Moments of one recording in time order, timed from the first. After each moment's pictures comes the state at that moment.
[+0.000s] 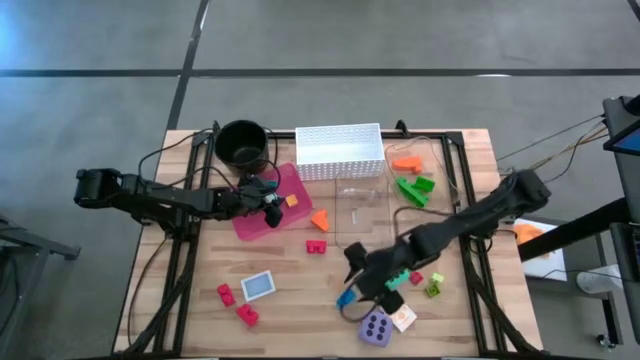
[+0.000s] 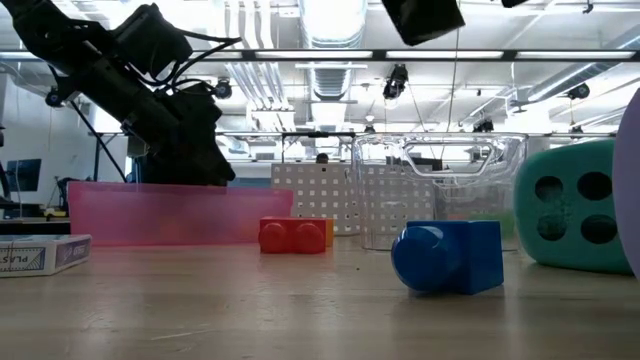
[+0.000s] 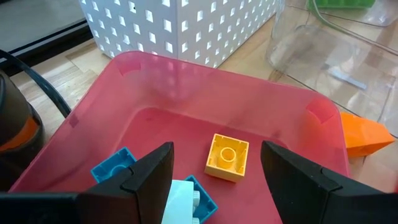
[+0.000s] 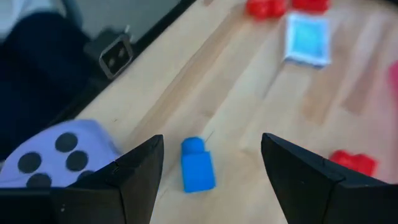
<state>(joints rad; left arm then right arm) 0.09 1.21 0.40 0.13 -0.44 -0.43 0.44 1.61 1.14 -0.32 -0.08 -0.13</state>
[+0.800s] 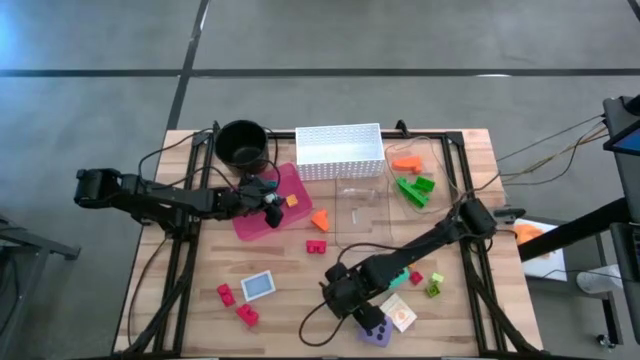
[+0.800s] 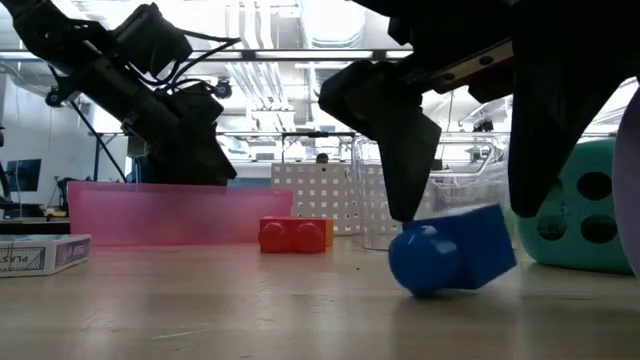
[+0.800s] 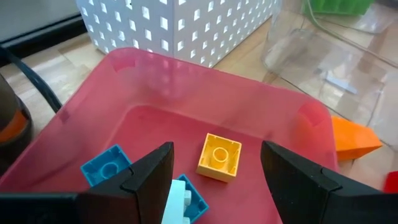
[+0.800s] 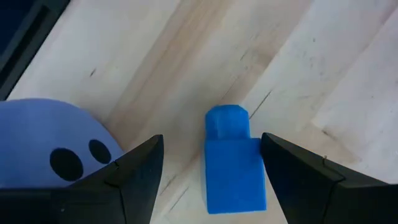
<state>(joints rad) 0.09 1.21 0.40 0.14 -0.42 -0.47 0.46 2.09 1.55 -0.70 -0.14 -0.11</state>
